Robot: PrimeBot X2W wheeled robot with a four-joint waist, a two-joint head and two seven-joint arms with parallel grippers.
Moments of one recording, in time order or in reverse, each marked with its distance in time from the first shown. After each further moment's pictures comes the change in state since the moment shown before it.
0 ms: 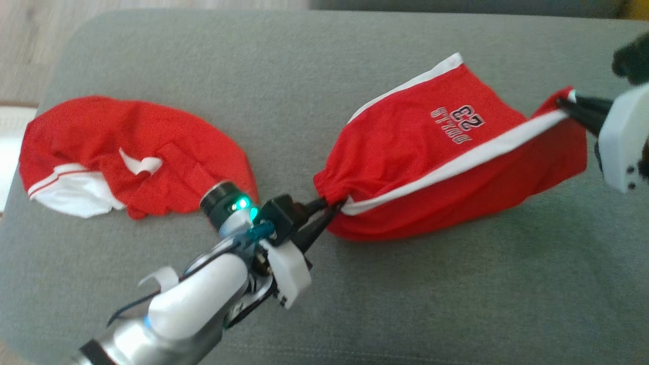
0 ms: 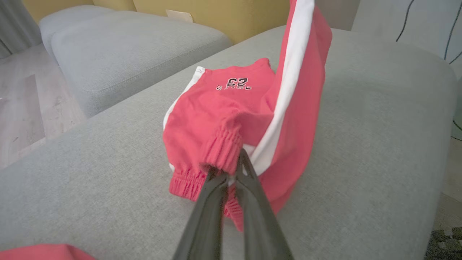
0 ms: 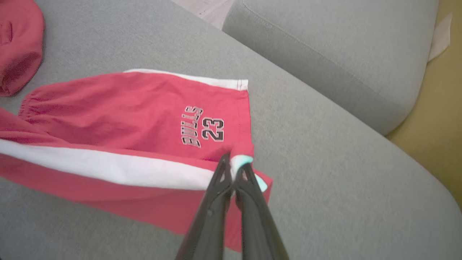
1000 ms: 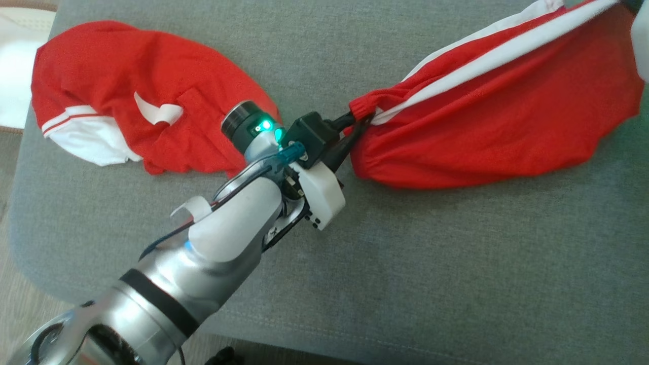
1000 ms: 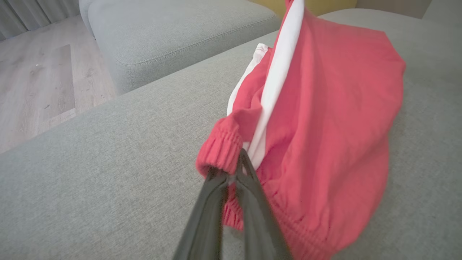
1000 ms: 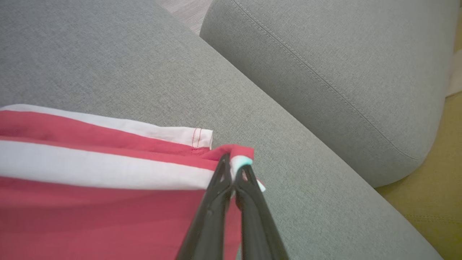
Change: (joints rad) left arm -0.260 -0.216 0.045 0.304 0.026 -0.019 -0.096; right arm -0.554 0.067 0.410 0.465 -0.047 0.000 -0.206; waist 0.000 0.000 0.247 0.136
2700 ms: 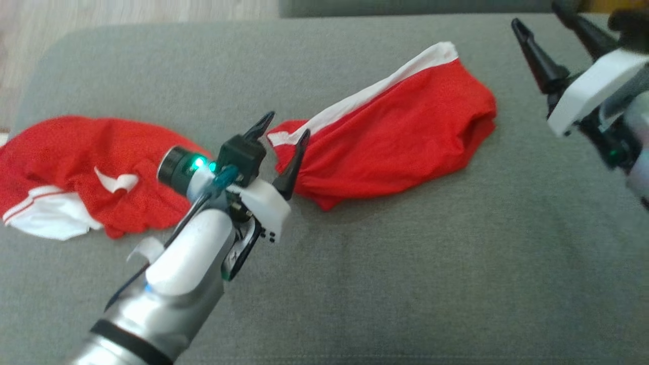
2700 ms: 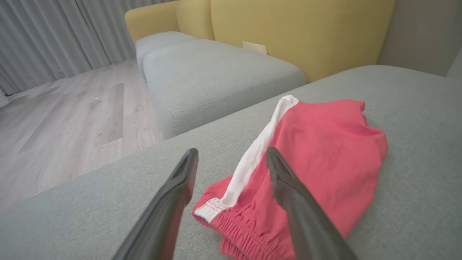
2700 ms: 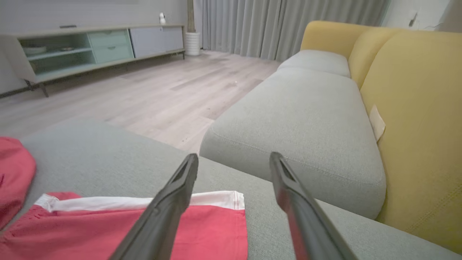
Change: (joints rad) left arm 0.192 0.057 0.227 -0.013 0.052 0.109 -0.002; right arm 0.161 0.190 0.083 0.184 0.267 0.000 -0.661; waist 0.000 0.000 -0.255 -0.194
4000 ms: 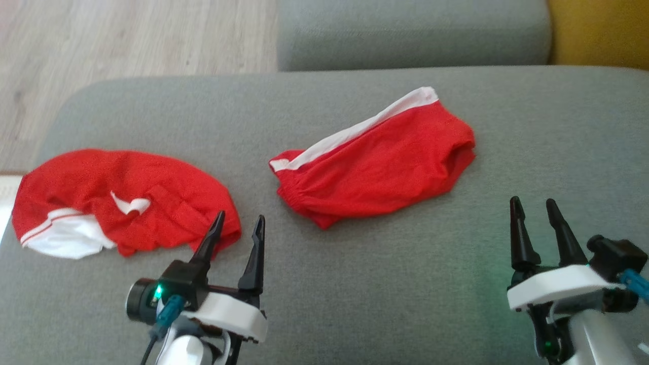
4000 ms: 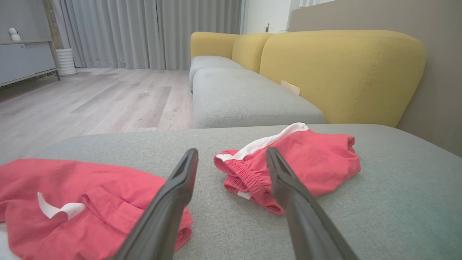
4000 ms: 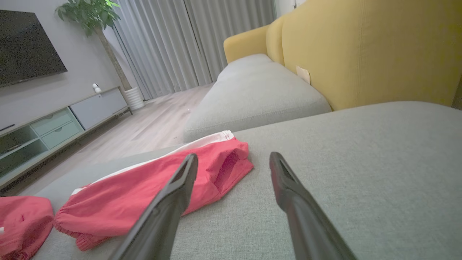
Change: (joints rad) left arm 0.640 -0.103 0.462 -0.452 0.214 0.004 0.000; right arm 0.983 0.512 -1.131 -0.407 -0.676 0.000 0.016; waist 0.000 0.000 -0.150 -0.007
